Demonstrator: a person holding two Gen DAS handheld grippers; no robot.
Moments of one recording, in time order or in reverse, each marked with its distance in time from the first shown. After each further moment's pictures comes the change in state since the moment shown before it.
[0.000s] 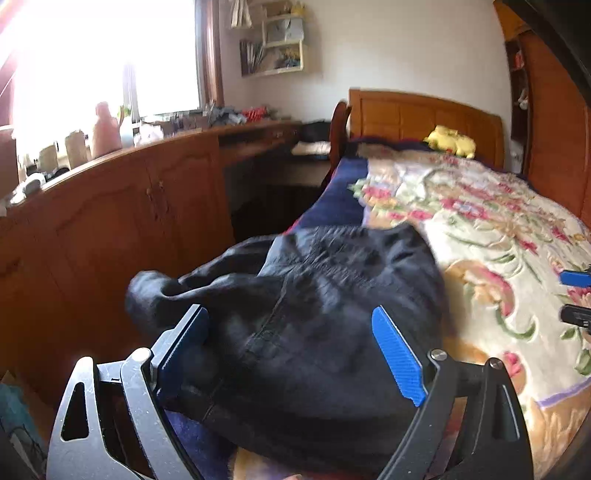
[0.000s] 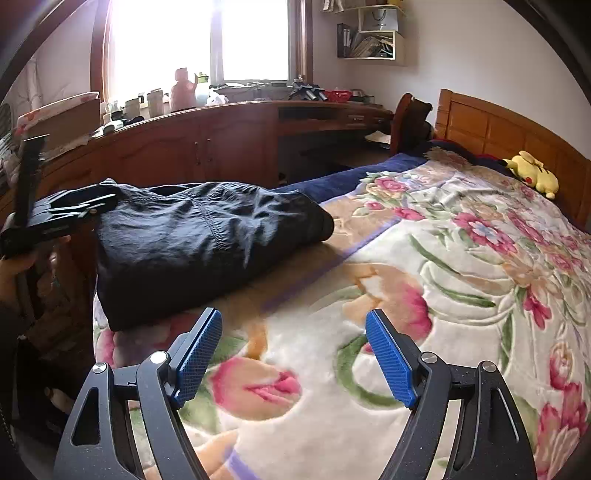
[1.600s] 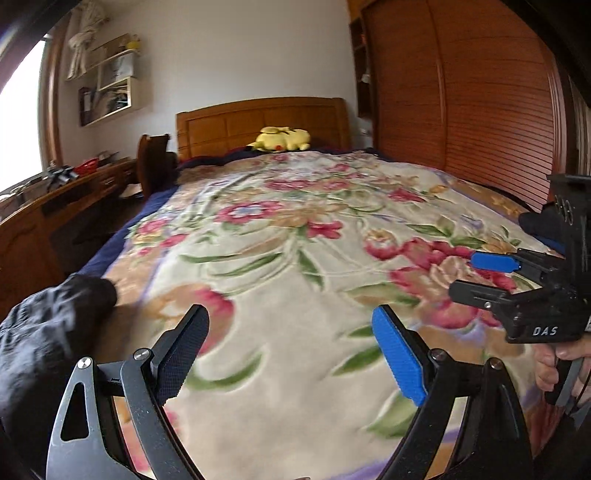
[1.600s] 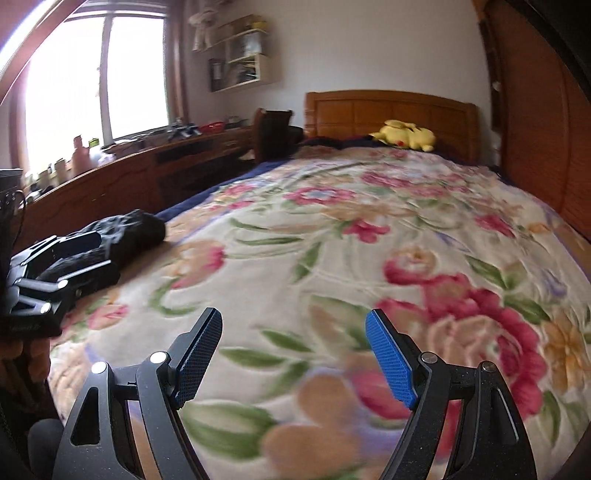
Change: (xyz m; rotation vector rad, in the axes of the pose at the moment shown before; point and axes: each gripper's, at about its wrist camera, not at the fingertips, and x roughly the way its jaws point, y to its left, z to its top) left arm -0.076 -0.385 -0.019 0.284 -0.099 -0.471; right arm -0.147 -0.161 -0.144 0.317 -0.111 -0.331
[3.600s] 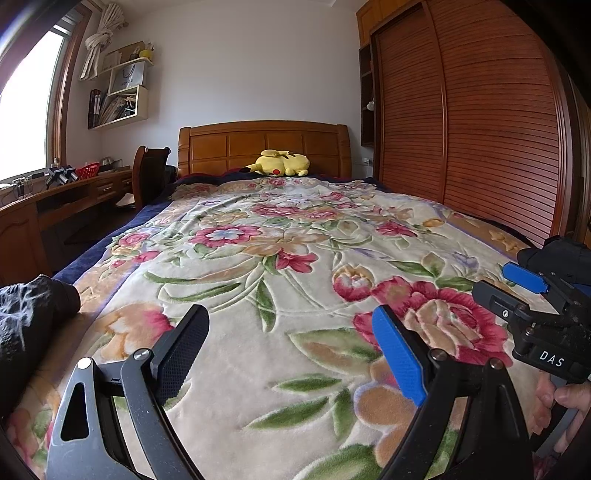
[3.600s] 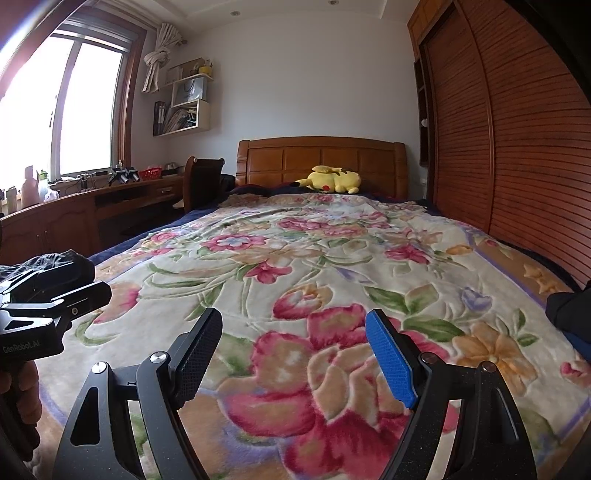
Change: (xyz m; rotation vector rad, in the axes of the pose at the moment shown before) left arm 0.026 -0.057 0.015 -0.085 -0.112 0.006; right arm -0.045 -0.044 -0.020 0.007 -0.204 -0.215
